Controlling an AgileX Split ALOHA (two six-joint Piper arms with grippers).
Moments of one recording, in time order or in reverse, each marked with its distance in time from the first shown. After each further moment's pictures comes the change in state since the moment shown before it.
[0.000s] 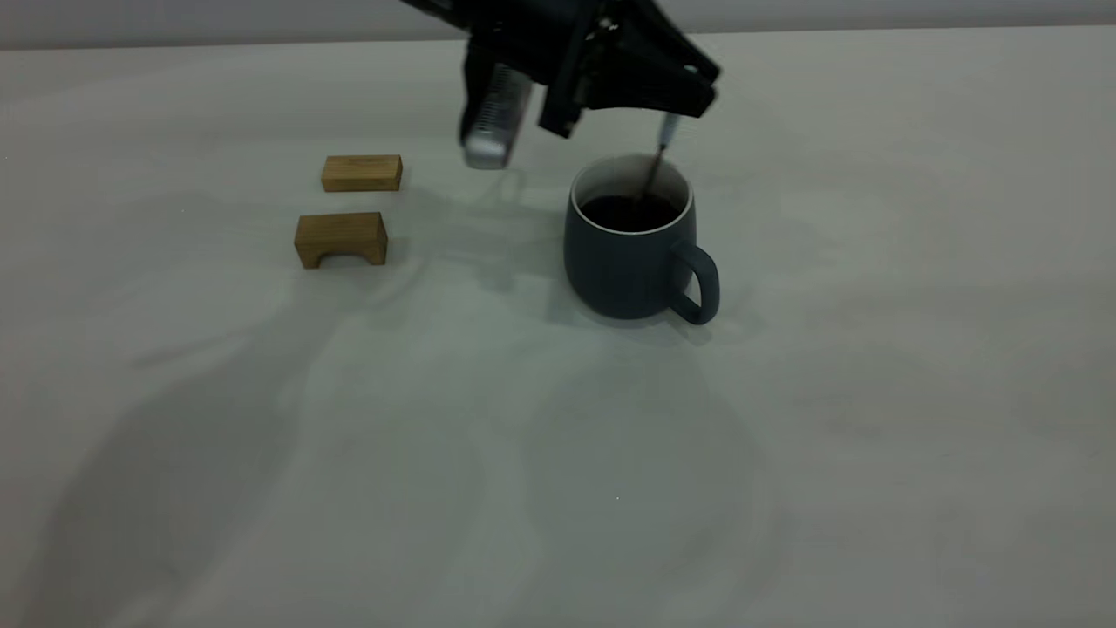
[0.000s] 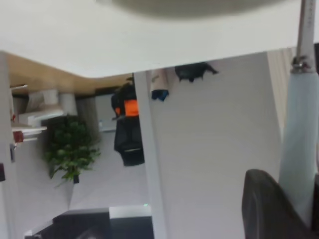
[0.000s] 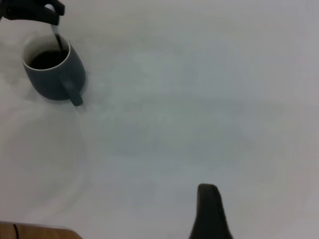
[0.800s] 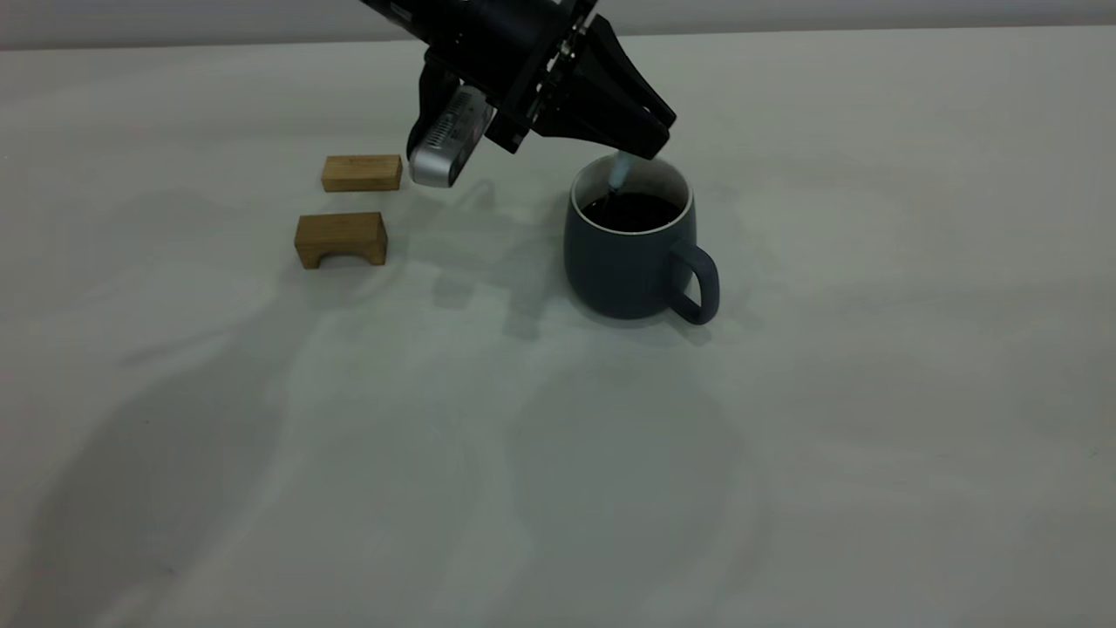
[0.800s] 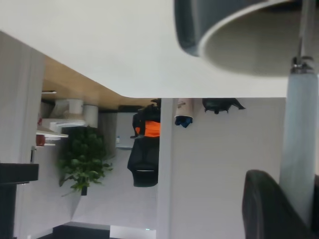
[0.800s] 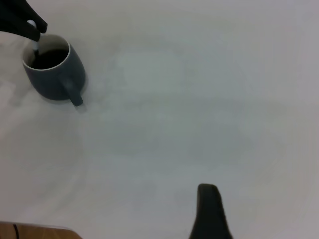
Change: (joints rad) left arm 0.055 0.000 0.000 0.166 0.077 -0.159; right arm 0.000 0.000 0.000 0.000 0.000 0.000
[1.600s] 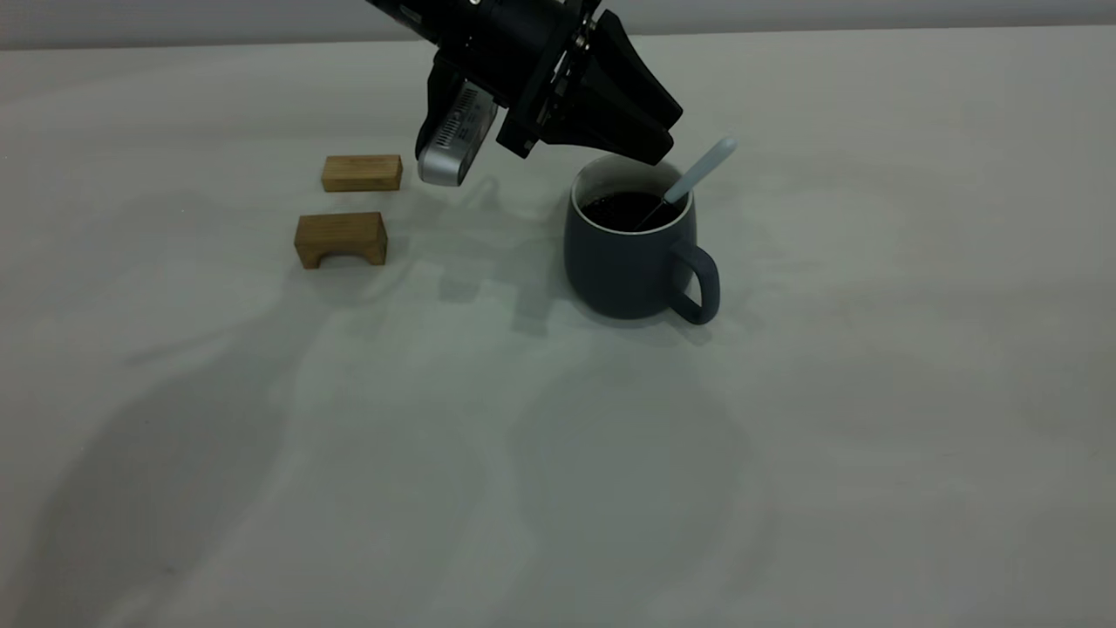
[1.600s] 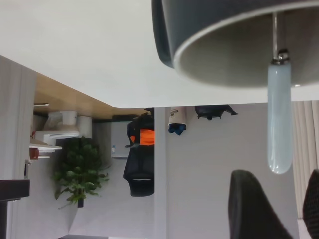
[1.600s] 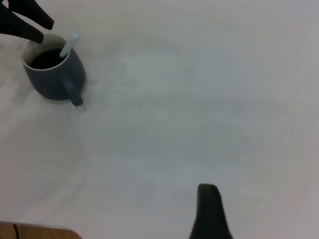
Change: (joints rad) left arm -0.016 0.000 0.000 0.002 -0.044 0.012; right arm 0.000 0.000 0.000 0.000 0.000 0.000
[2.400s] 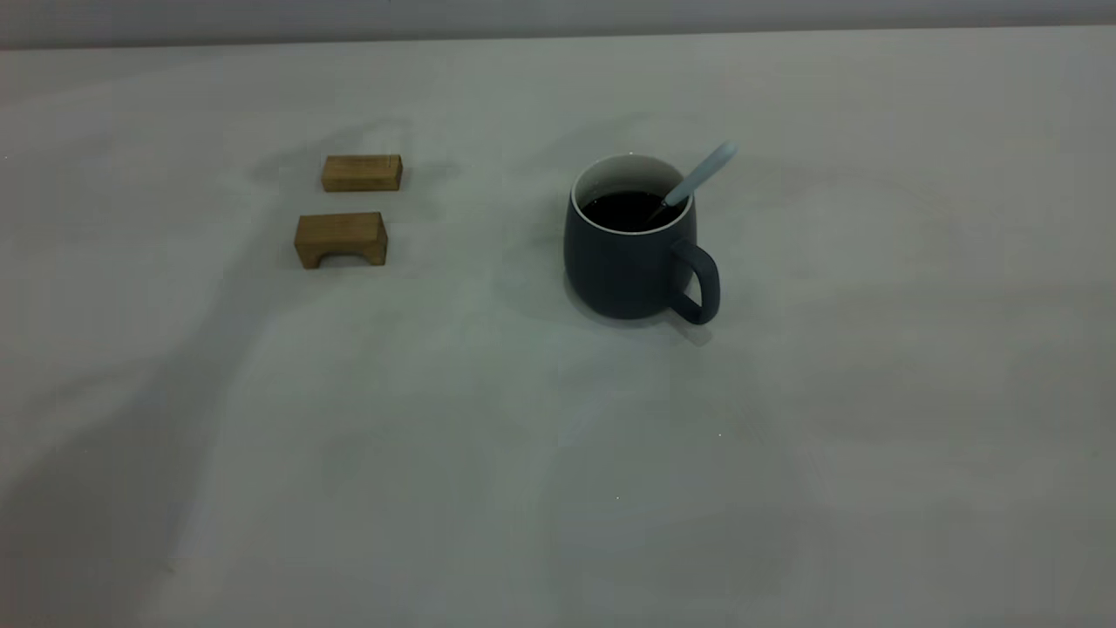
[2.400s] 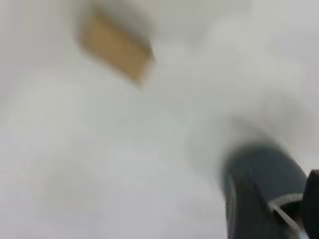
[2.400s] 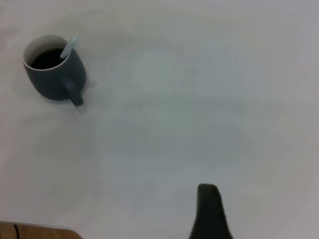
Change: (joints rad) left arm 0.039 -0.313 -0.198 1.120 0.145 0.144; right arm 0.000 0.000 0.000 0.000 0.000 0.000
